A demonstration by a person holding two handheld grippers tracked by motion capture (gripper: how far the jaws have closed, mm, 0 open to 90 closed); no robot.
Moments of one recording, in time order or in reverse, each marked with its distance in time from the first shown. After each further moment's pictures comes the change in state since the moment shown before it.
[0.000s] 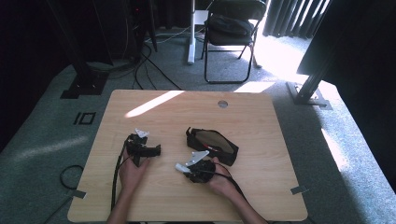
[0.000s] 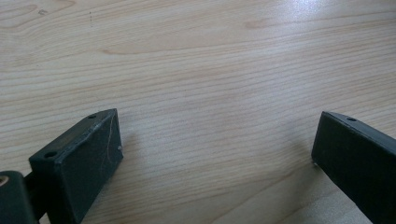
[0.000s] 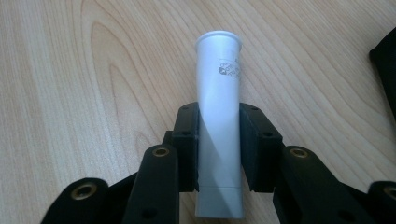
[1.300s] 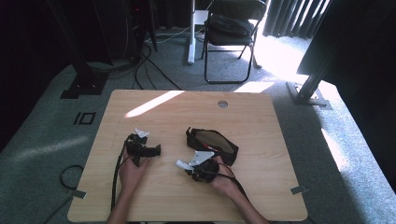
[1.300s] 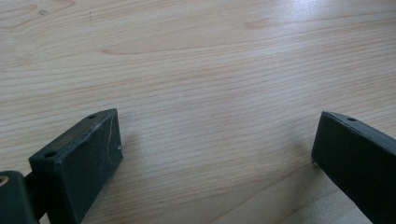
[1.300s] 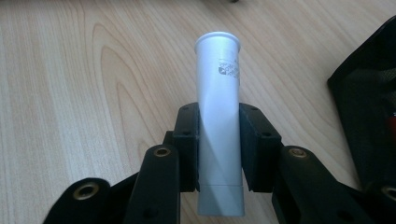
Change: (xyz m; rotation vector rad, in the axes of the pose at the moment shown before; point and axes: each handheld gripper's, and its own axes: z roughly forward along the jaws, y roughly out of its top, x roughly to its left) left arm 0.000 0.000 0.000 0.000 0.000 0.000; right arm 0.004 0.003 -0.022 -0.082 -0.051 -0.038
